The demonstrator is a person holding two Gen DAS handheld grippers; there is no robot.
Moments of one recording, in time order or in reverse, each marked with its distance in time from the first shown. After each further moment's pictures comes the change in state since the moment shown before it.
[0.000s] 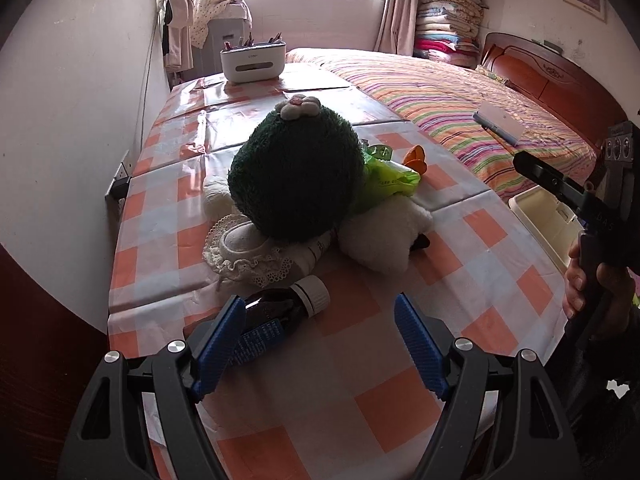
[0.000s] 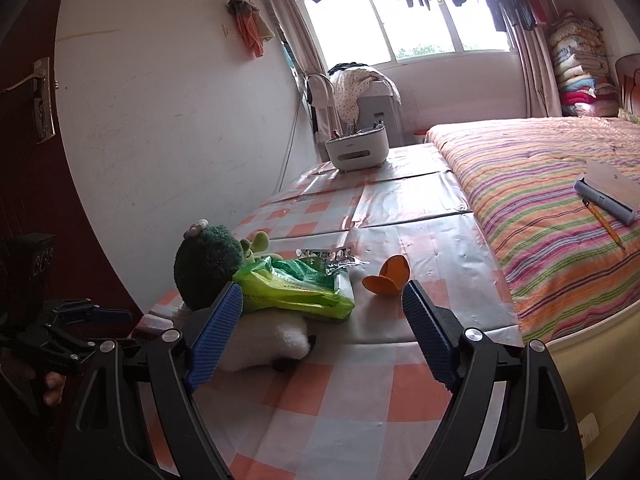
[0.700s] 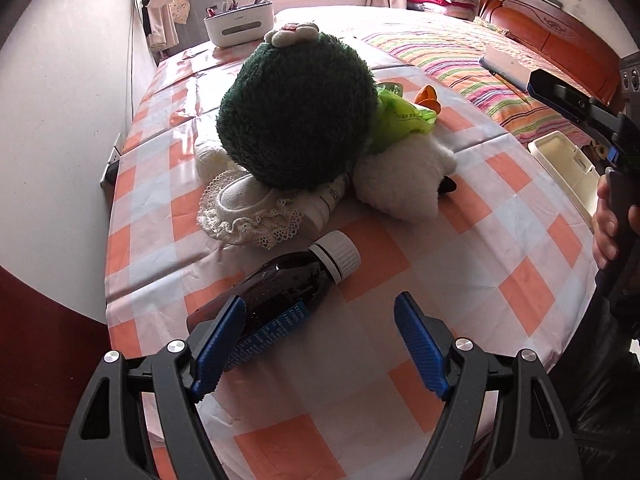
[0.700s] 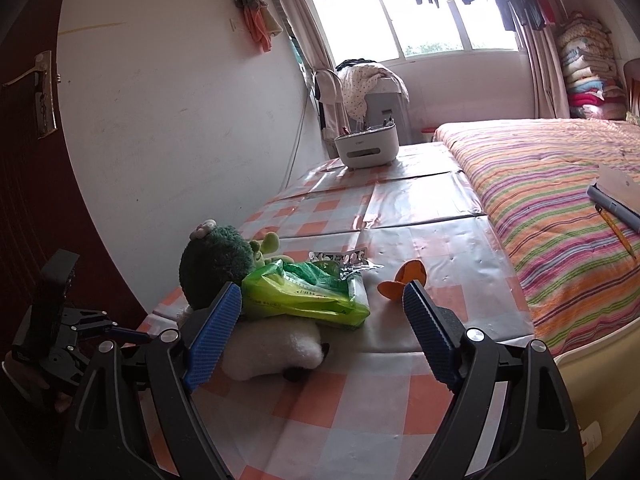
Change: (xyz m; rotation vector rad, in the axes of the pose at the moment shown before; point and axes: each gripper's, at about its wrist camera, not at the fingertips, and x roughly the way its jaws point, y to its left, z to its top) left arm 0.026 0.003 -0.010 0.073 0.146 0.032; right arm 0.011 0.010 0.006 -0.019 0.013 0.013
